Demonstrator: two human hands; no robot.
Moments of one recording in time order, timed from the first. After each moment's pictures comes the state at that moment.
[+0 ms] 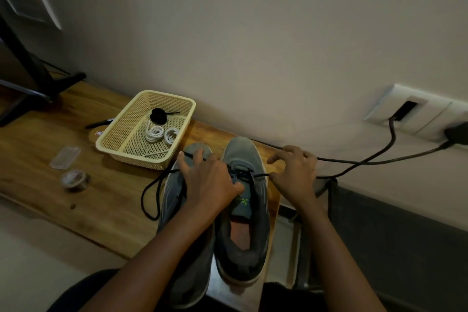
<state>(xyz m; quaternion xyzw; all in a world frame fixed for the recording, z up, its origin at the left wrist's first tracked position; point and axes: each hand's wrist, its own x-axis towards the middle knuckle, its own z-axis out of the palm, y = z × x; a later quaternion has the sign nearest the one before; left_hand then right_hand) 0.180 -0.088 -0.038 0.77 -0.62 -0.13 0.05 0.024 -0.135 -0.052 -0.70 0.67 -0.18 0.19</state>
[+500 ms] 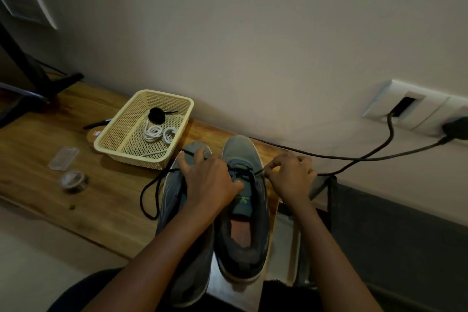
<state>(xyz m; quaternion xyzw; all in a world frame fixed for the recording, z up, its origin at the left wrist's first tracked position) 0.177 -0.090 -0.043 0.77 -0.62 -0.12 0.05 0.031 -0.135 -0.064 -0.66 0.71 -0.17 0.16</state>
